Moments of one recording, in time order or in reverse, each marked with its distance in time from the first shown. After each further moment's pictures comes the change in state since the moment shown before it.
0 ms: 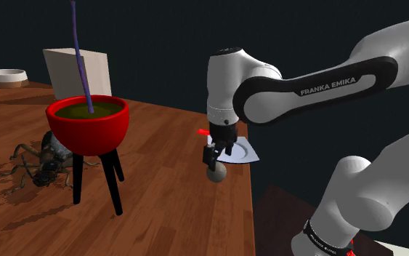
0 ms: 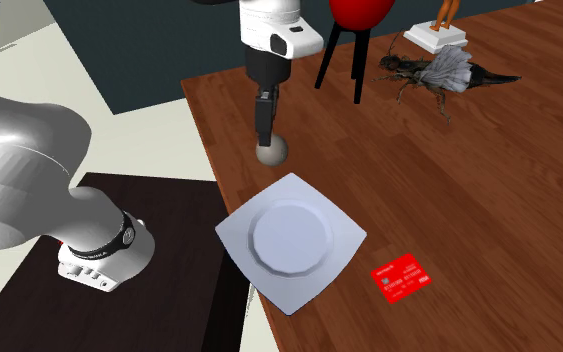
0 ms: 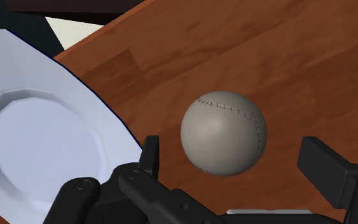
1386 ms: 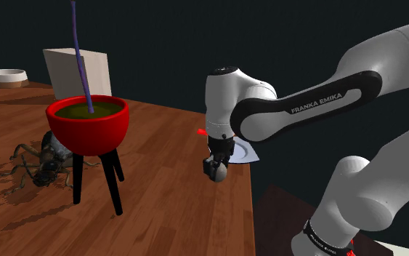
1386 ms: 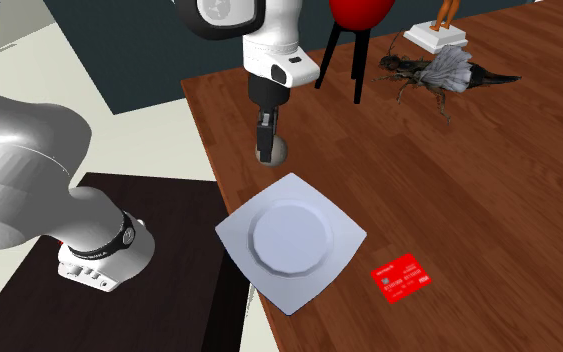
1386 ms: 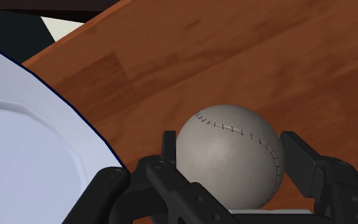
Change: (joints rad) arm -0.003 0.039 0.013 -0.078 -0.009 0.108 0.012
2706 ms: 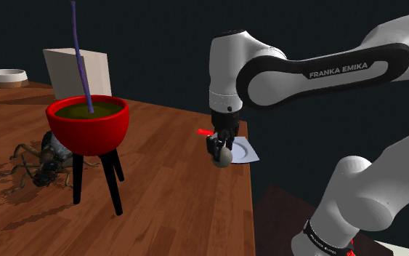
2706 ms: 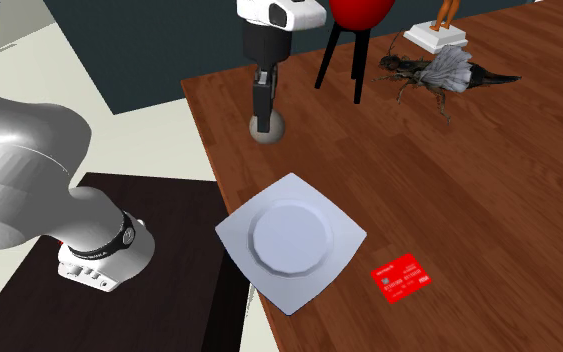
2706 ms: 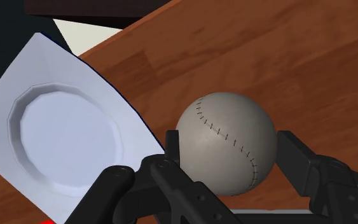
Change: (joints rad) arm 0.002 -0.062 -0.024 0.153 0.006 -0.212 -0.029
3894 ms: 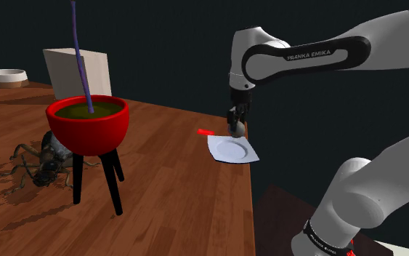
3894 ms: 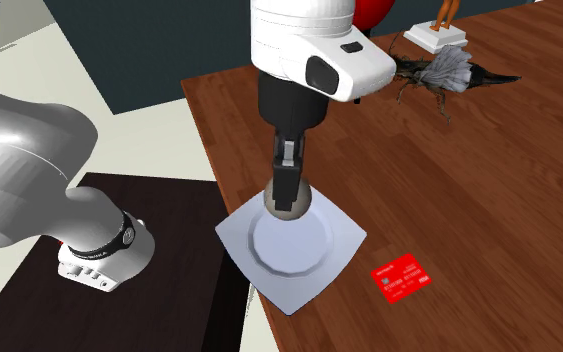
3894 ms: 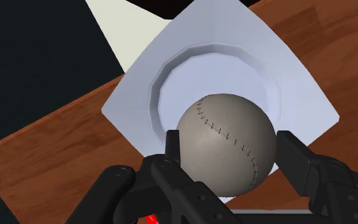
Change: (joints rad) arm -0.144 0.017 -0.254 0.037 -0.145 0.011 -0.328
